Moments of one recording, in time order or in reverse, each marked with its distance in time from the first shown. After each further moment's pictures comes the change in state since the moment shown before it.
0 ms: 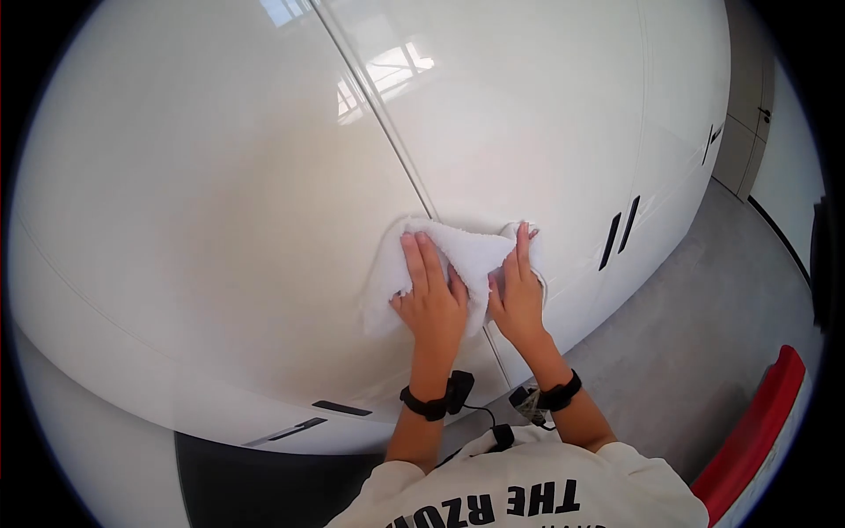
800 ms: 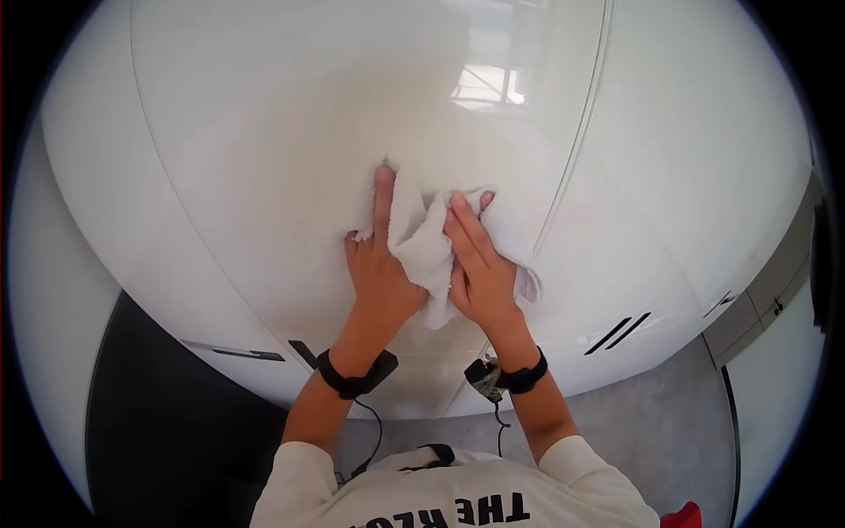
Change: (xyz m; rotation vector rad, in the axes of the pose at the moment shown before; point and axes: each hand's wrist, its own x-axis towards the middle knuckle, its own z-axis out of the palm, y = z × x) left_hand 0.036 -0.081 -0.086 0.210 0.476 0.109; right_hand 0.078 -0.120 0.032 0.240 0.007 -0.764
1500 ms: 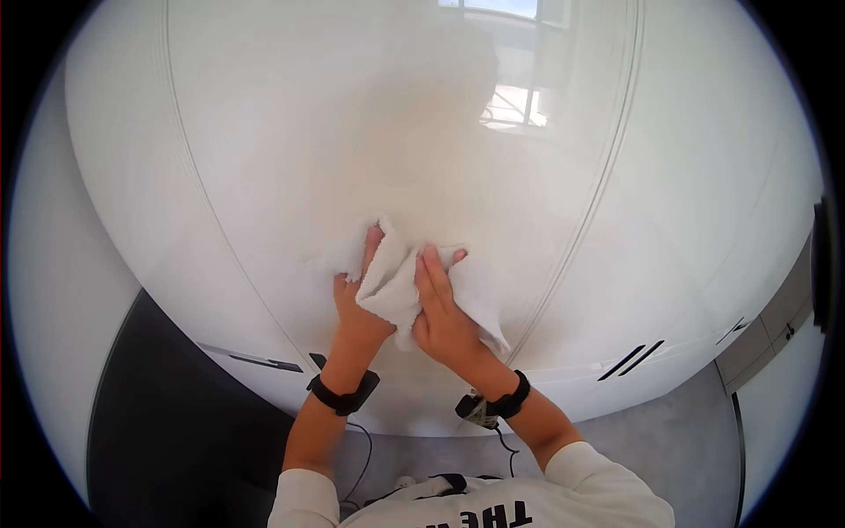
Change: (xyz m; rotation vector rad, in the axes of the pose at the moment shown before) left_hand -0.047 -0.046 0.013 0.120 -0.098 0.019; right_hand -0.035 -0.029 0.041 0.062 -0.143 0.092
